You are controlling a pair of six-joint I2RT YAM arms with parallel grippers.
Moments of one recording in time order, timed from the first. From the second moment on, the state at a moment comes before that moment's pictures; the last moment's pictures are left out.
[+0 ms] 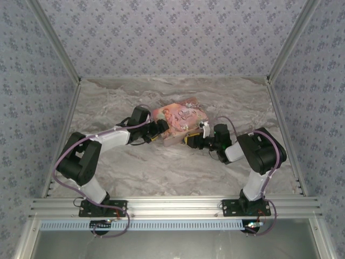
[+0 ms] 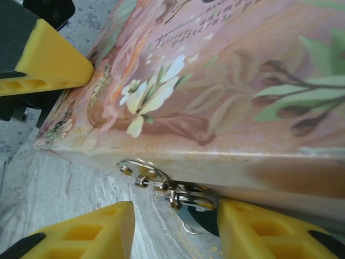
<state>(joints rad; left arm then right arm) -0.51 1.66 0.90 -0.07 0.35 -0.96 0.38 1.79 0.46 0.91 -0.66 0.41</state>
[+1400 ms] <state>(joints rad) -0.53 1.66 0.89 -0.06 0.34 -0.96 0.29 1.70 0.36 0.94 -0.62 0.51</state>
